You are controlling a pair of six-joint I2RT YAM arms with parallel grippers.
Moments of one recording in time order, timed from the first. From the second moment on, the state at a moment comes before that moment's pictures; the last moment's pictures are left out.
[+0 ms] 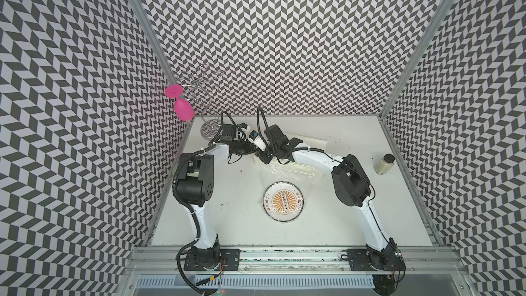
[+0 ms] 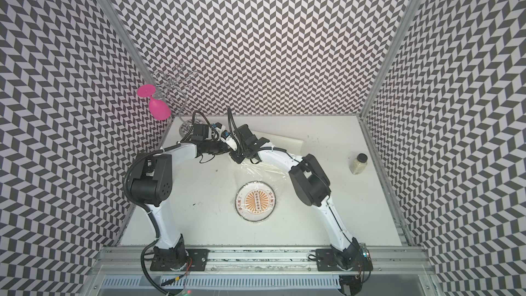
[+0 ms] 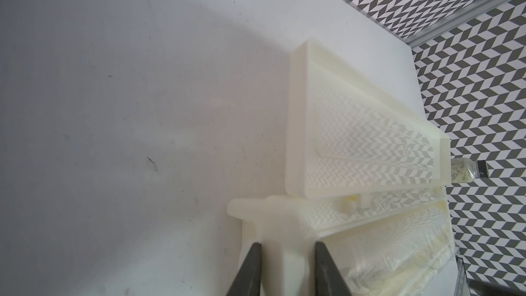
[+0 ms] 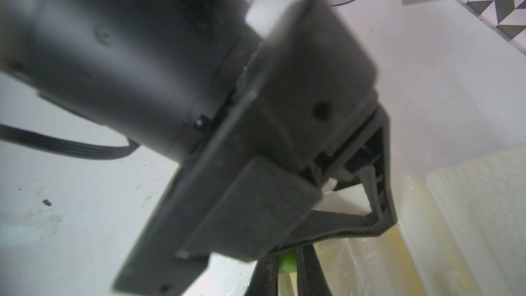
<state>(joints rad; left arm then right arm) -0.11 1.96 1.25 -0.12 0.67 -0.30 0.77 2.30 1.91 -0.38 -0.23 -0.20</state>
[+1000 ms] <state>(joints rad) -0.12 1.95 1.22 -0.11 0.64 -0.30 0.74 2.26 1.93 -0.56 -0.20 -0.41</state>
